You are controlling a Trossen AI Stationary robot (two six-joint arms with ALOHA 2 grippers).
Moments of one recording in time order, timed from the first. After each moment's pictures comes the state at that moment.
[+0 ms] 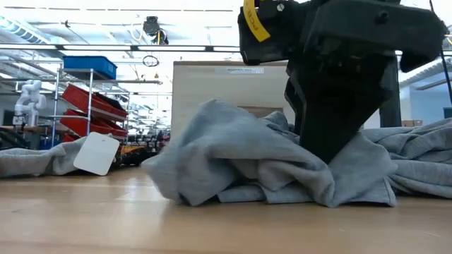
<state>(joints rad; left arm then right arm) -0.74 1.18 1.03 -0.40 -0.91 -0.33 0.47 2.14 1.49 -0.78 0.18 0.66</state>
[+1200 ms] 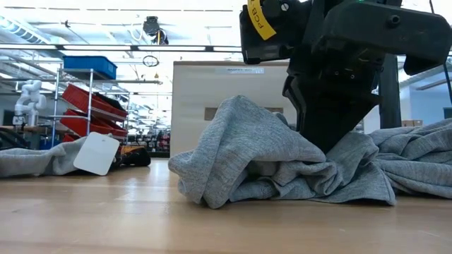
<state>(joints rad) -0.74 1.18 1.03 -0.40 -0.92 -0.34 0.47 2.14 1.48 -0.77 0.20 0.60</state>
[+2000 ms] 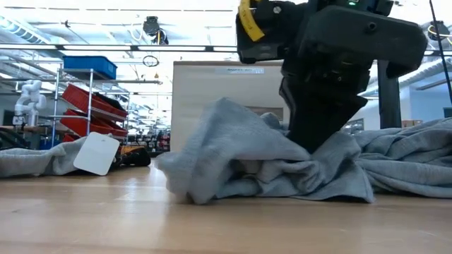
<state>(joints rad) -0.74 1.18 1.03 -0.40 -0.92 -0.36 0.46 2.09 1.48 -0.75 0.23 0.61</state>
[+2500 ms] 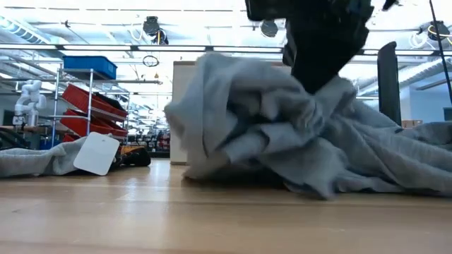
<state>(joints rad) -0.74 1.18 1.03 -0.40 -0.92 -0.36 0.46 1.95 1.47 -0.77 0.26 0.60</state>
